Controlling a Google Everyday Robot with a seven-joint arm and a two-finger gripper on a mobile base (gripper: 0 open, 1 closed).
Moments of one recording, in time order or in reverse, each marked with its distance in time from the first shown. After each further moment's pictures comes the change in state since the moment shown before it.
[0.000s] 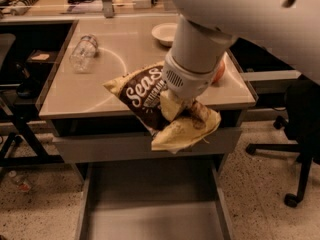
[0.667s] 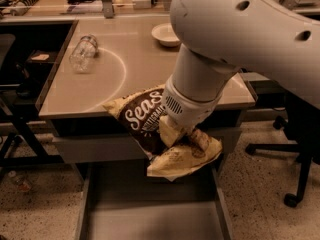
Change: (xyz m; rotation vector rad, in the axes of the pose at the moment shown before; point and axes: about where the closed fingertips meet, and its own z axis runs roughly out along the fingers) arm 0.039 0.033 0.016 -0.052 0.039 0.089
